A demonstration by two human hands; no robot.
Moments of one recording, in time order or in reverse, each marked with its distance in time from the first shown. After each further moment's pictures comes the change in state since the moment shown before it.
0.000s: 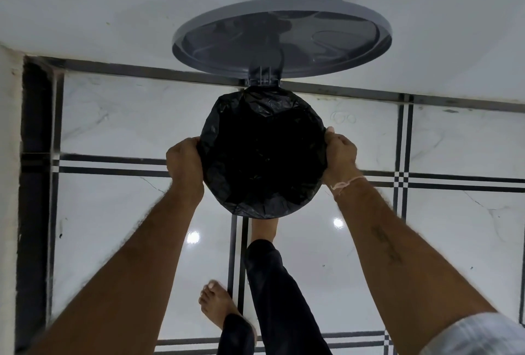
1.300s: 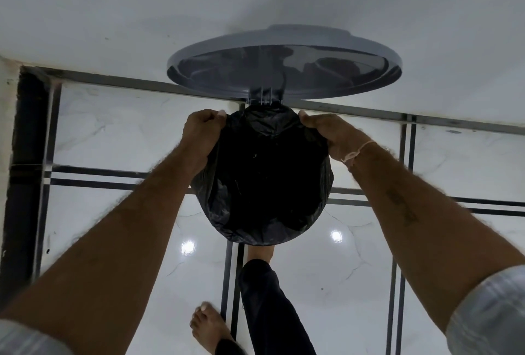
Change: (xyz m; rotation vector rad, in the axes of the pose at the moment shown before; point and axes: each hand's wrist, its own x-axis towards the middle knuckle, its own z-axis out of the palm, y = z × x) left_hand 0.034 0.066 0.050 0.283 -0.292 0.220; right_hand 0.051 -0.083 0.040 -0.341 -0.504 0.018
